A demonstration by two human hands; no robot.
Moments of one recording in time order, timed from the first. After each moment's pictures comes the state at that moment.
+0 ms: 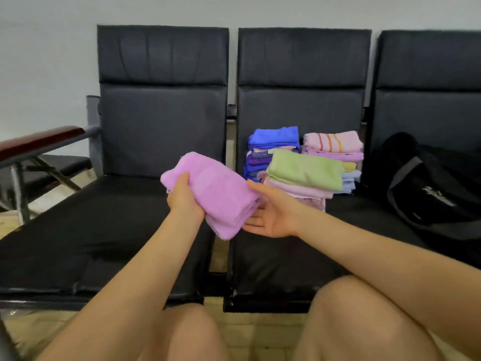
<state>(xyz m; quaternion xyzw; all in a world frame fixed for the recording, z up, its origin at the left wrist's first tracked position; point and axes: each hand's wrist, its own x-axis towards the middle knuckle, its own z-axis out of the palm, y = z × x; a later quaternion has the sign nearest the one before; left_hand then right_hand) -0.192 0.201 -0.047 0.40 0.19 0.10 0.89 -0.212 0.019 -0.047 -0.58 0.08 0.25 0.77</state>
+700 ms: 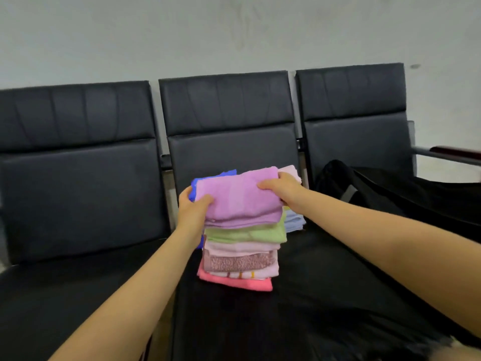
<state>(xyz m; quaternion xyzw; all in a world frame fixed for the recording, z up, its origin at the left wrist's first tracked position) -0.092 0.055 0.011 0.68 -0.01 0.10 0.73 -0.105 -0.148 0.043 -0.77 0.08 -0.11 0.62</state>
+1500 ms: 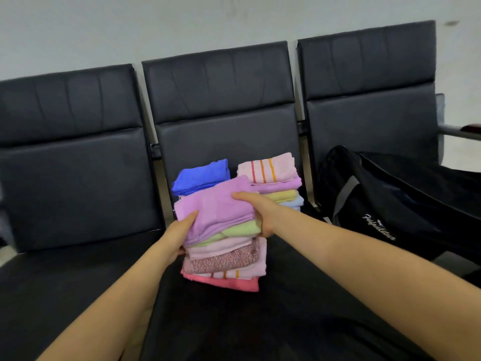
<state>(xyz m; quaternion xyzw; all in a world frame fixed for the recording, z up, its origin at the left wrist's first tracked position) -0.048 0.048 -0.053 0.74 0.11 -0.06 0.66 -0.082 -0.159 -0.008 -0.56 0.12 0.19 0.79</state>
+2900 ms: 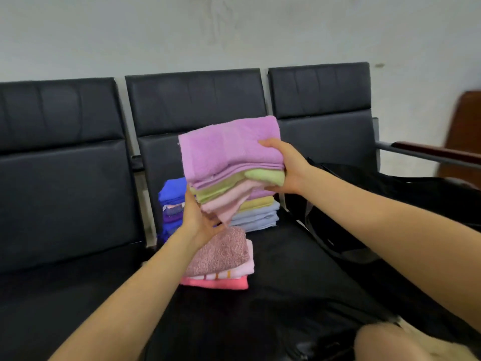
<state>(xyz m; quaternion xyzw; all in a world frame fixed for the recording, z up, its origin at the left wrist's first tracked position) -0.088 -0.009 0.011 0.49 -0.02 -0.20 0.85 -0.144 -0.202 0.100 -0.56 0.04 0.00 0.83</state>
